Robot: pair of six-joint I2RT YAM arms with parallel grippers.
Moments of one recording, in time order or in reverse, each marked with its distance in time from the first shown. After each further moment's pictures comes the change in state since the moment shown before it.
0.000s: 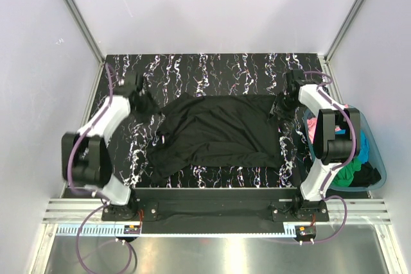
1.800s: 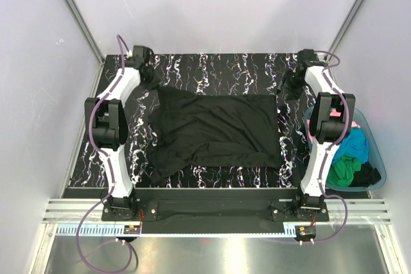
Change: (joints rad) left arm 0.045 0.540 0.592 0.101 -0.081 0.097; right arm -0.091 0.297 0.455 -0.006 -0.005 -0.055
